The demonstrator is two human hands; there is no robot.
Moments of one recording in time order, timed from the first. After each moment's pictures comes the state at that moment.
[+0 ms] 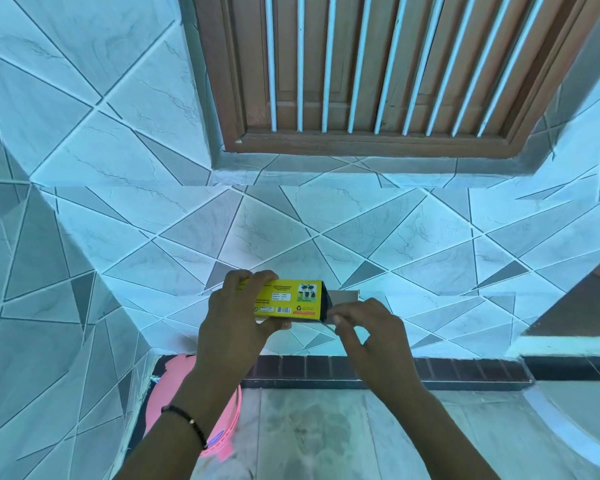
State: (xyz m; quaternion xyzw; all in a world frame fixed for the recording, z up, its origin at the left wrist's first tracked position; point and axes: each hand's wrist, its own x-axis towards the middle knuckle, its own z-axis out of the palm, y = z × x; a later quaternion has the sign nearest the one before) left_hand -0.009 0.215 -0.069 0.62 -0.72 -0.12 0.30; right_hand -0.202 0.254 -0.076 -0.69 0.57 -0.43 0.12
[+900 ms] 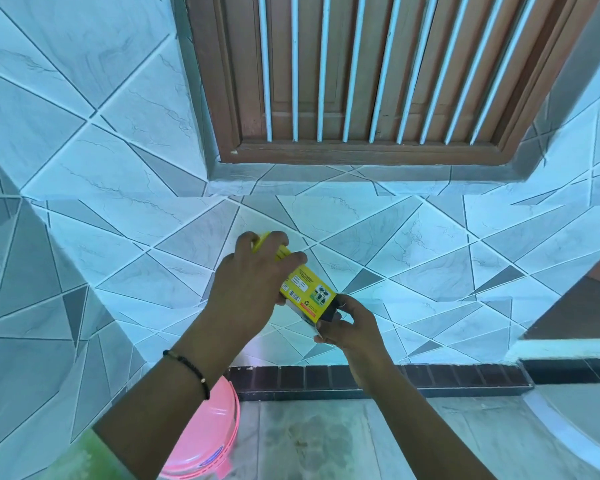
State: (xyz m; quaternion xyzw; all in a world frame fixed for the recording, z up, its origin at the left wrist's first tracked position) left_hand -0.021 0.172 -0.015 0.49 -0.84 0.15 0.18; right_hand -0.187 0.212 -0.096 -0.39 0.52 -0.53 0.54
